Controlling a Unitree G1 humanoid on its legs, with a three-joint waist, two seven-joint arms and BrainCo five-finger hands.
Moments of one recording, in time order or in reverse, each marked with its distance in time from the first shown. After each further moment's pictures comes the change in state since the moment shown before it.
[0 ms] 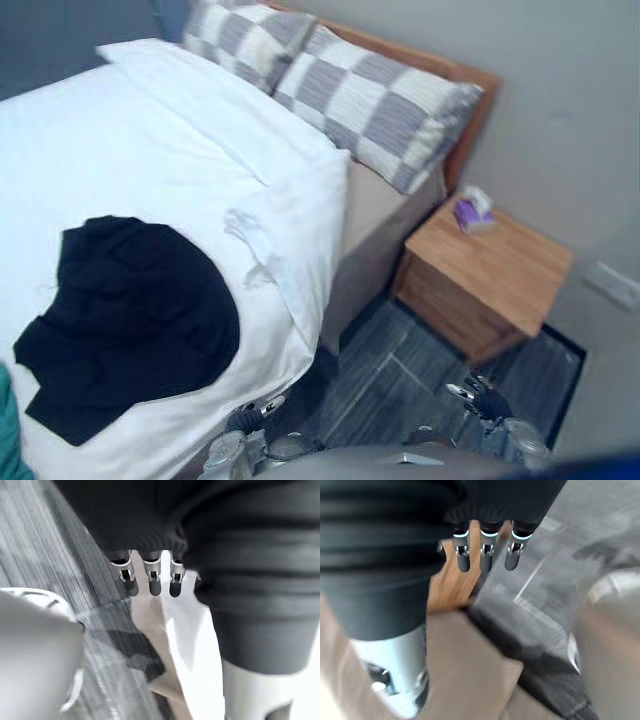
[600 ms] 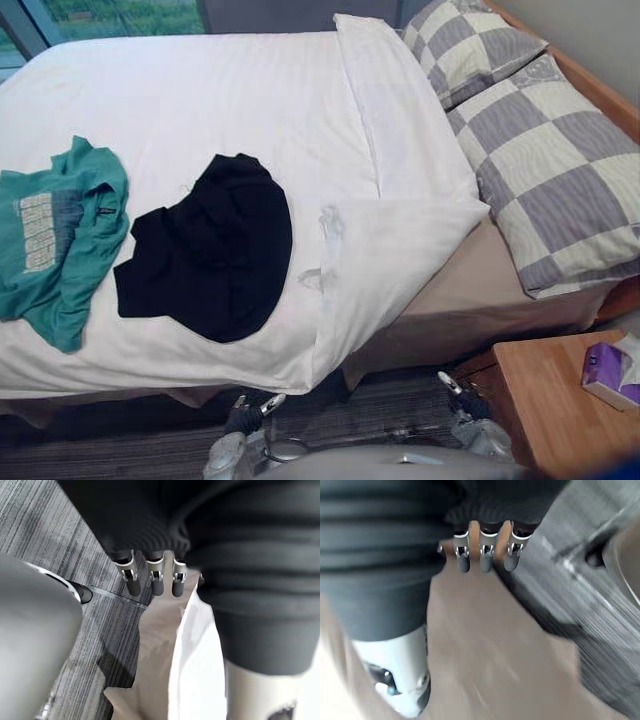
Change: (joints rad) left arm 0.063 -0.065 0.148 -0.075 0.087 -0.010 -0.050; right arm 0.045 0.089 -0.056 -0.067 0.364 -0.004 -0.357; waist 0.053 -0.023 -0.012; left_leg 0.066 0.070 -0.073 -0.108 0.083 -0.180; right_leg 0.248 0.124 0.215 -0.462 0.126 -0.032
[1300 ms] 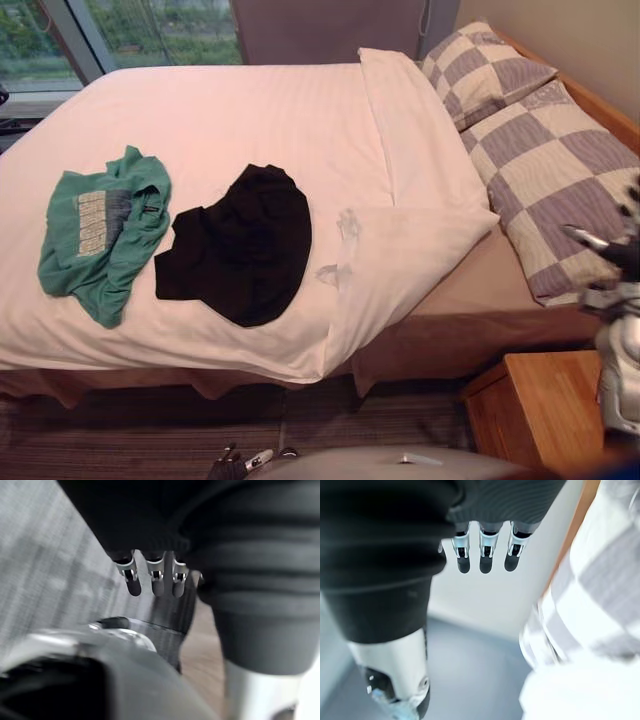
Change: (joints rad) left arm 0.158 0.067 -0.040 0.022 0.144 -0.007 -0.066; right arm -0.117 -0.418 0.019 -1.074 -0.456 0.097 0.049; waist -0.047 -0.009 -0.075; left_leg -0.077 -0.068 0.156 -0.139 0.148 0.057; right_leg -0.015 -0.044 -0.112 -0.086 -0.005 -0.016
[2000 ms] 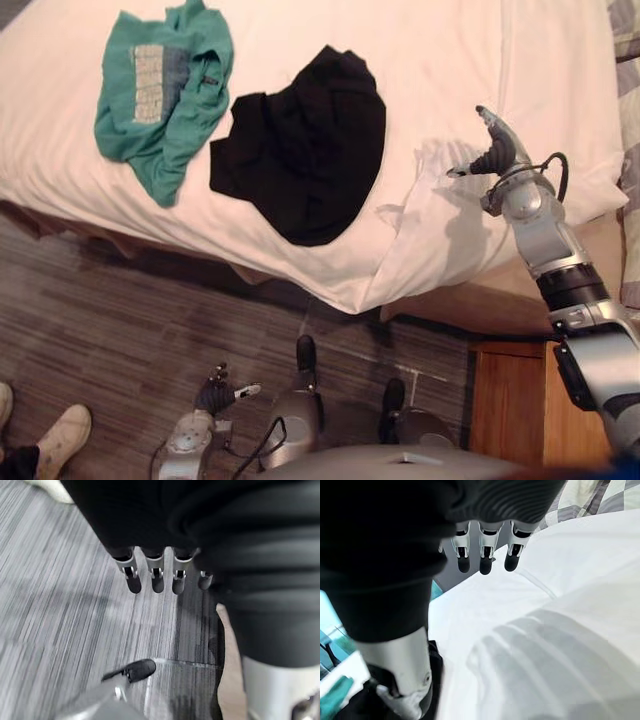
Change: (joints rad) left arm -0.211 0.163 -0.044 -0.100 0.161 -0.078 0.029; right arm -0.761 -0.111 0.438 0.633 -0.444 0.214 0.027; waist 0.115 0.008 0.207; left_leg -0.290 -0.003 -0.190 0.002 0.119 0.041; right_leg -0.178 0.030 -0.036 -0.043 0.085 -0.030
